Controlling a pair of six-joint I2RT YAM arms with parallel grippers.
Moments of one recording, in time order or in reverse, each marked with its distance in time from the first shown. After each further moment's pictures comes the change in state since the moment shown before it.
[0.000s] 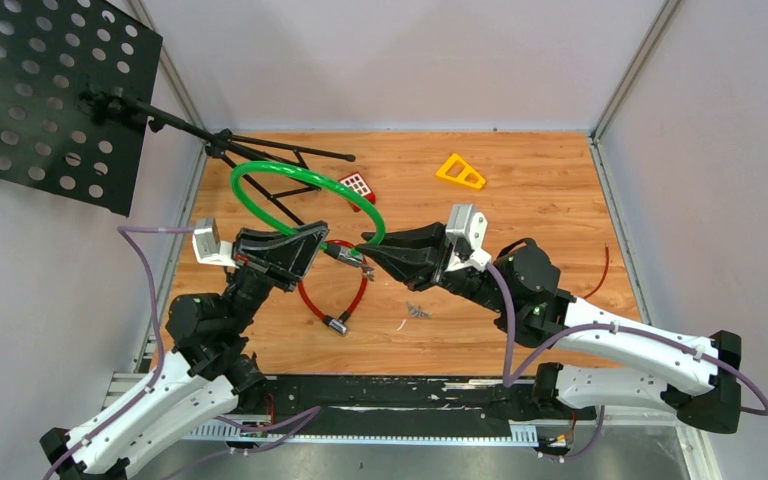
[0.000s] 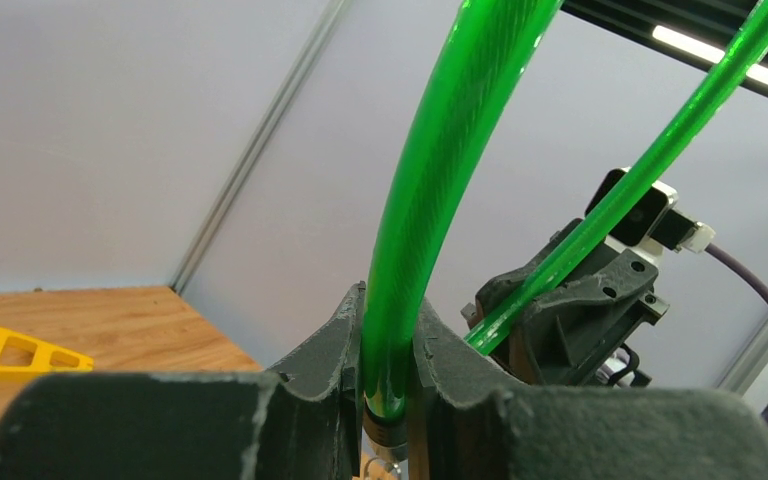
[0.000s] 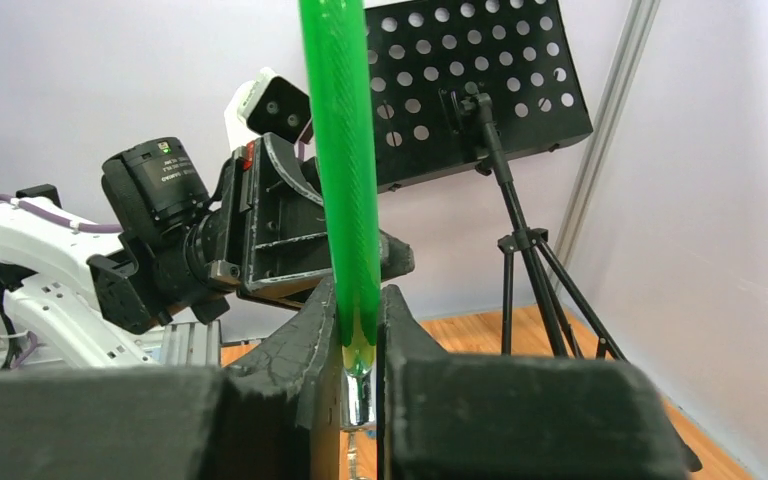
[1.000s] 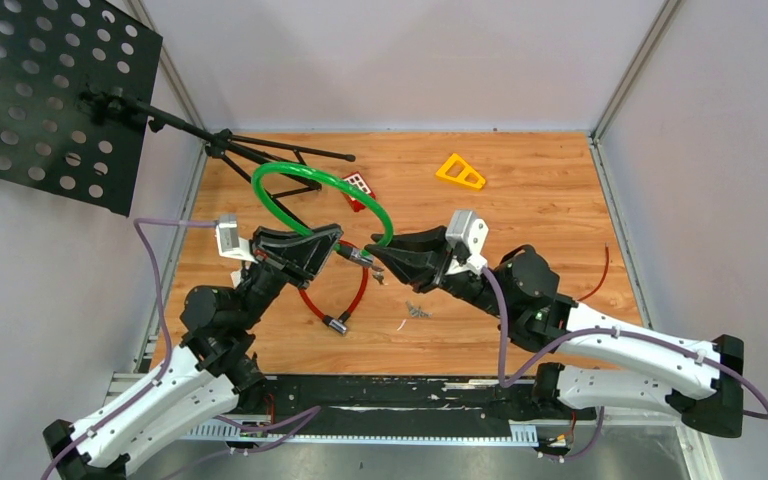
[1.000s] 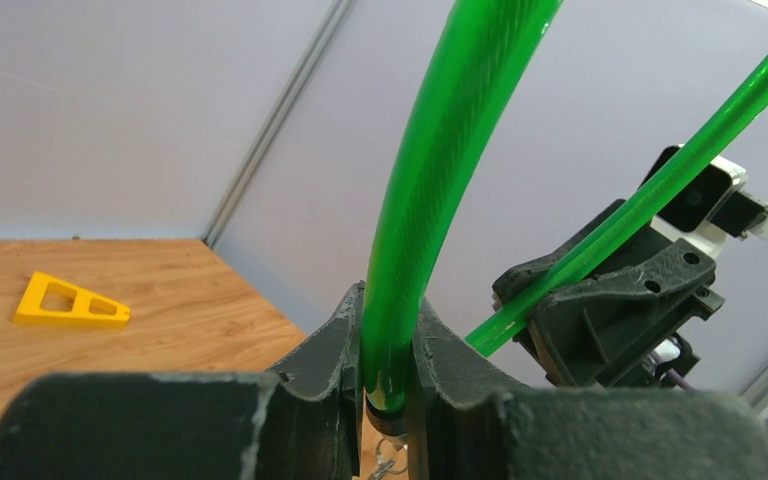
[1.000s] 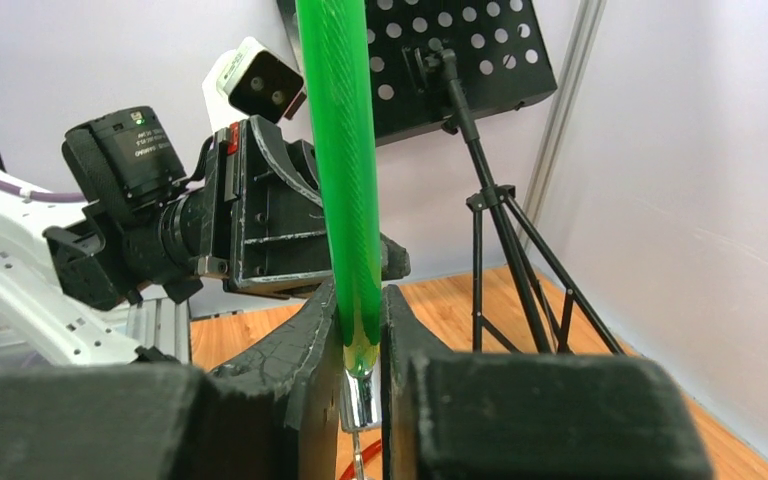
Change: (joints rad) left arm -0.008 0.030 -0.024 -0.058 0.016 0.035; right arm 0.001 -0.051 -0.074 -0.036 0.071 -0.027
